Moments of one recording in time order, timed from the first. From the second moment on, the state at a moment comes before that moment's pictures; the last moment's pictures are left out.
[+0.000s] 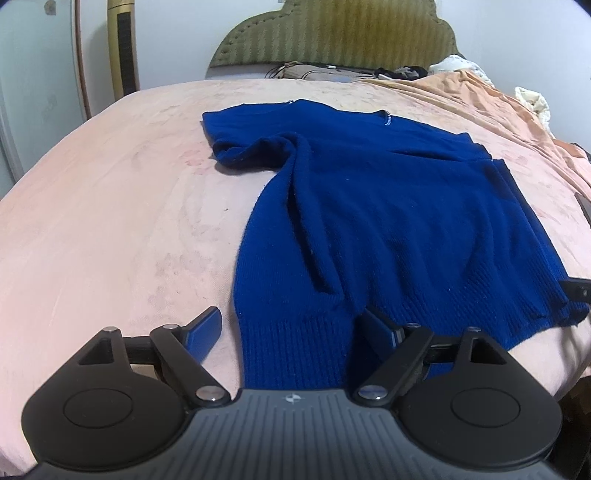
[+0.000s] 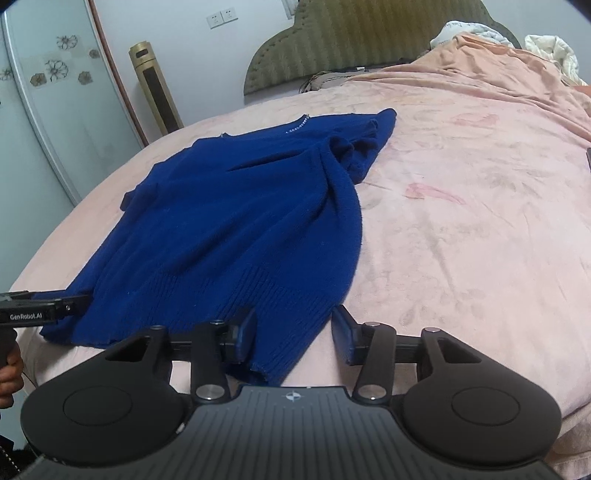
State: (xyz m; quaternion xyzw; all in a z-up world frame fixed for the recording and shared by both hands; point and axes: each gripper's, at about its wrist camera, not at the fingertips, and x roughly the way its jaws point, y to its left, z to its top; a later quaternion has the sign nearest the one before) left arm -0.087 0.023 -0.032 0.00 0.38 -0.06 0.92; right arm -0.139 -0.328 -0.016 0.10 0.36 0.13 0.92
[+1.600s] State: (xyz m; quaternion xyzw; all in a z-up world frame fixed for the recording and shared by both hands) left arm -0.145 0.061 0.060 -0.12 0.26 -0.18 0.94; right arm -0.180 -0.389 0.067 0.24 0.21 0.26 0.91
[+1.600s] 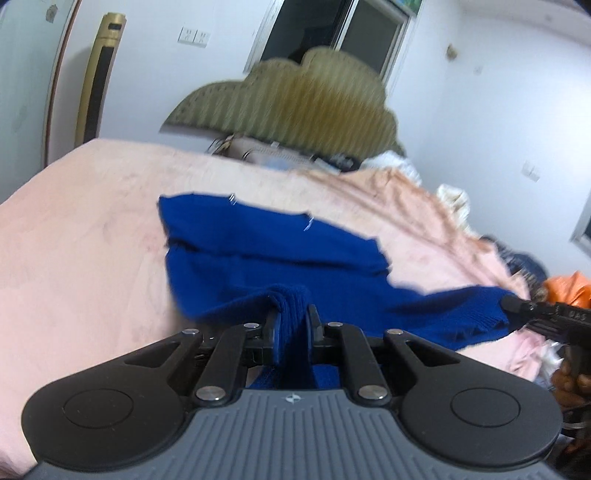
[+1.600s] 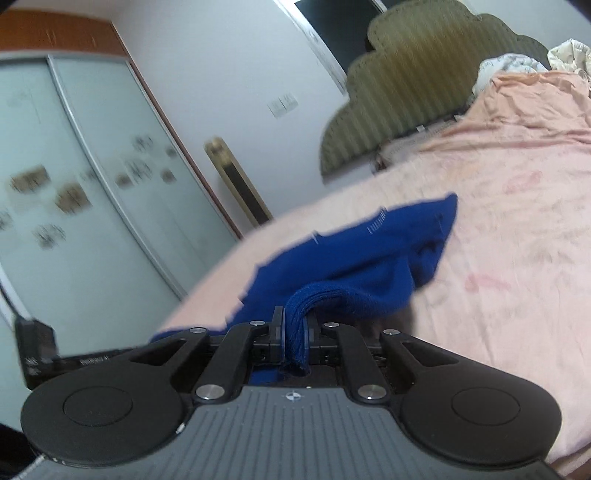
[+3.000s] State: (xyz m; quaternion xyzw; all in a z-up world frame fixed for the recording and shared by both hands) left arm 0.017 -0.034 0.019 0.08 0.37 -0.04 0.93; right arm -0.058 -0.318 0.041 0.11 0.24 0.13 0.96
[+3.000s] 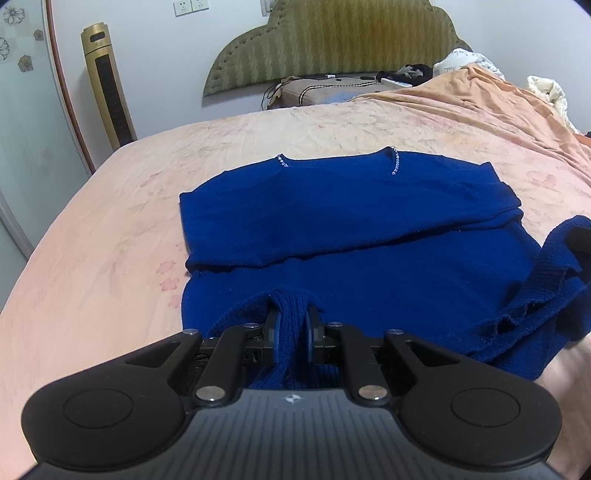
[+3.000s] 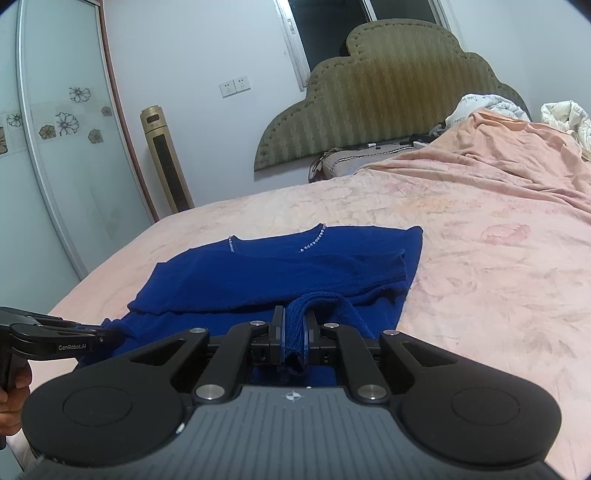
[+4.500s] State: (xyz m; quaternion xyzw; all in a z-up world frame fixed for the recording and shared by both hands) left arm 0.212 -0.038 0.032 0.07 0.35 0.02 0.93; right arm 0.118 -0.318 0.051 0.16 0.22 0.11 0.96
